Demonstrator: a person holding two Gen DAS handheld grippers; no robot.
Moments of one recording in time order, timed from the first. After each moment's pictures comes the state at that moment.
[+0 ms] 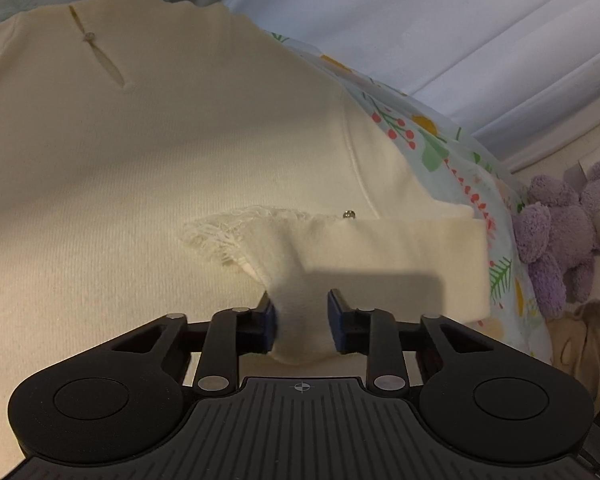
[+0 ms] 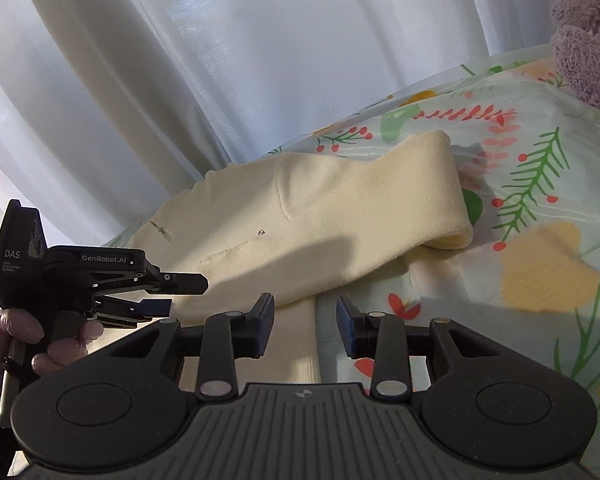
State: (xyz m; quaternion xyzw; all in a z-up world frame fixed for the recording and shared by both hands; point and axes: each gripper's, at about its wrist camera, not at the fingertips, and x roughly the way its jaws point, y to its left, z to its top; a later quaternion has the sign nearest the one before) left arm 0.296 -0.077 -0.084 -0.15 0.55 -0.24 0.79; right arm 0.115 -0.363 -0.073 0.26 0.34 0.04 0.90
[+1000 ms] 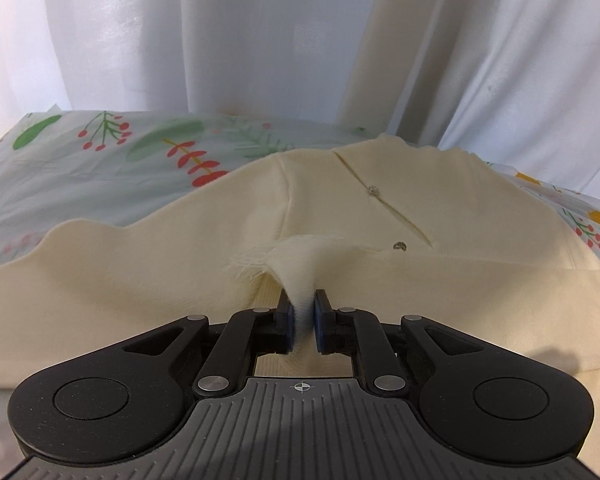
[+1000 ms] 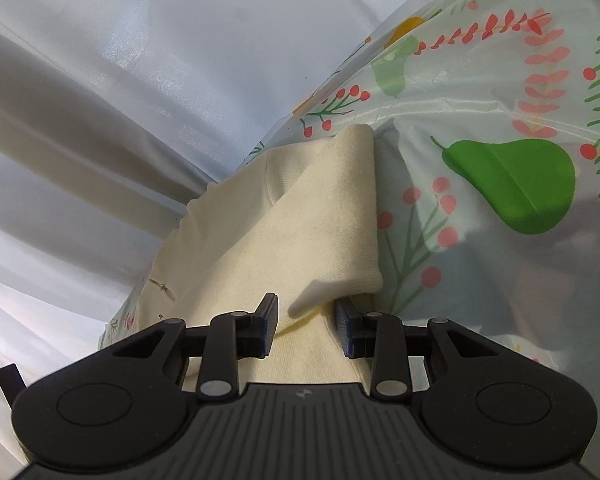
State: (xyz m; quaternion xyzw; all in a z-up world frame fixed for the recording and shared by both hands) left arm 0.335 0.055 -0.072 -0.03 0.43 -0.03 0.90; right arm 0.222 -0.363 -0.108 0.42 0.36 0.02 0.83
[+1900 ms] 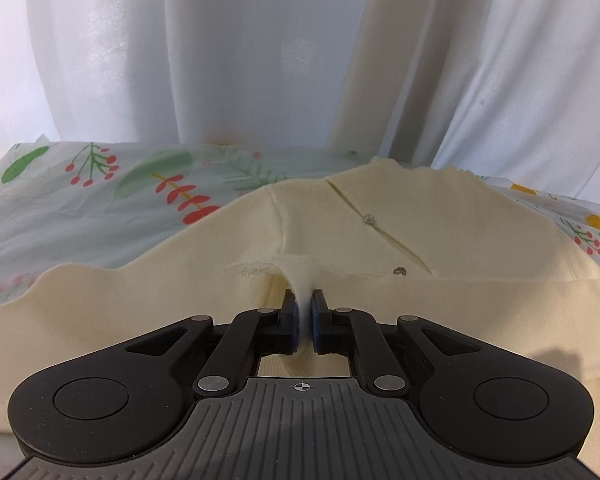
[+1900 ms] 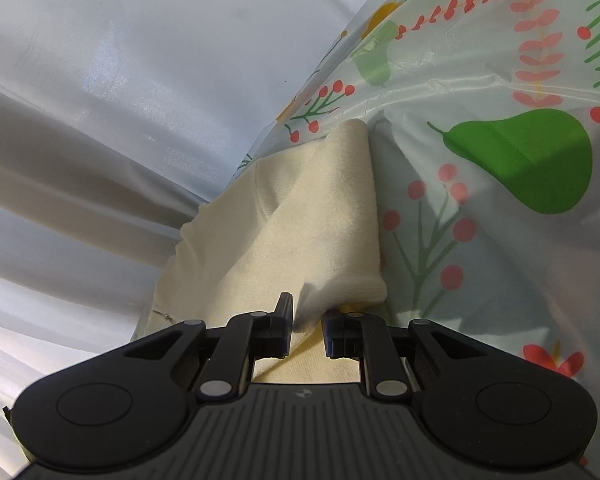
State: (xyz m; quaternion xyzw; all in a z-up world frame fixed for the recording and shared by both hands) left arm 0.345 0.053 -0.069 -0.01 0.41 -0.05 0.91; right arm 0.237 -0.355 -0.118 0.46 0.35 -0.01 0.82
